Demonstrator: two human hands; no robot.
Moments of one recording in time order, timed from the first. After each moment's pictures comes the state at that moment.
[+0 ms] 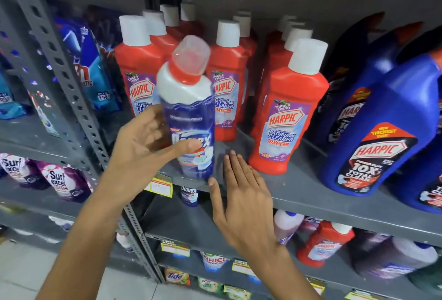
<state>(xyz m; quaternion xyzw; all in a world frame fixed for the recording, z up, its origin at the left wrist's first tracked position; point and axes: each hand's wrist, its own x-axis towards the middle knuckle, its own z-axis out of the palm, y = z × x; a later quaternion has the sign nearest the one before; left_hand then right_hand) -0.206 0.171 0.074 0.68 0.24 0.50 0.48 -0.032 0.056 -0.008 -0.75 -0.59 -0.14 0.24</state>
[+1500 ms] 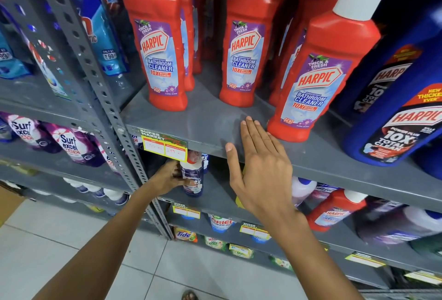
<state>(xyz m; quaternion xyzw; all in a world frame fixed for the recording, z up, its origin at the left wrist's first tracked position) -0.225 0.240 -0.184 0.61 0.49 0.14 0.61 -0.035 0.060 -0.017 -0.76 -0.58 -0.19 0.24</state>
